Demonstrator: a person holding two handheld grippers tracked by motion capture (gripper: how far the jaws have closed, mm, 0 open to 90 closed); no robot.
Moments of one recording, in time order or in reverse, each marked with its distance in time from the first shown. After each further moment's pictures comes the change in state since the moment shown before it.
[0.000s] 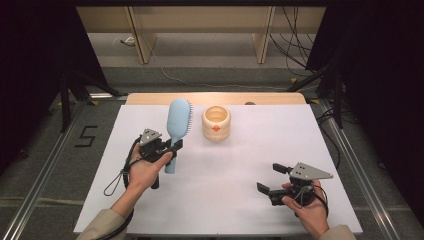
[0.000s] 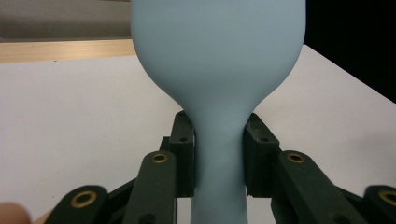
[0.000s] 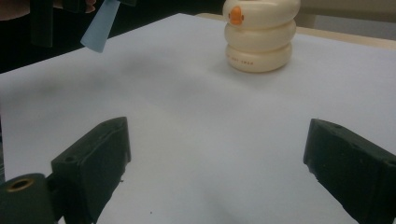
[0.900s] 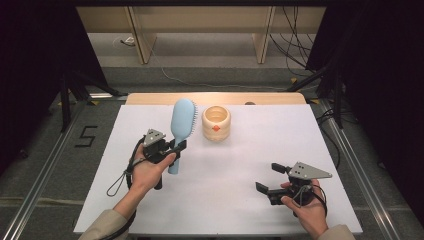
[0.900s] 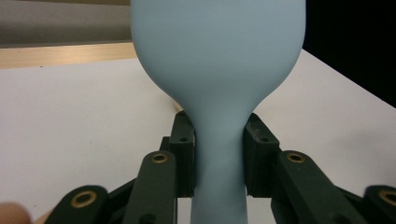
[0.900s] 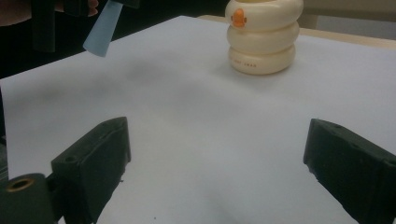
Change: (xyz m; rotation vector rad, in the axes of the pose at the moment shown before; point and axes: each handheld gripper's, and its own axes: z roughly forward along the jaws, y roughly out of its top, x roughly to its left) left arm -0.011 0.000 0.002 -0.007 -0.024 0.021; right arm 0.001 0.002 0.002 -0.007 0.009 0.005
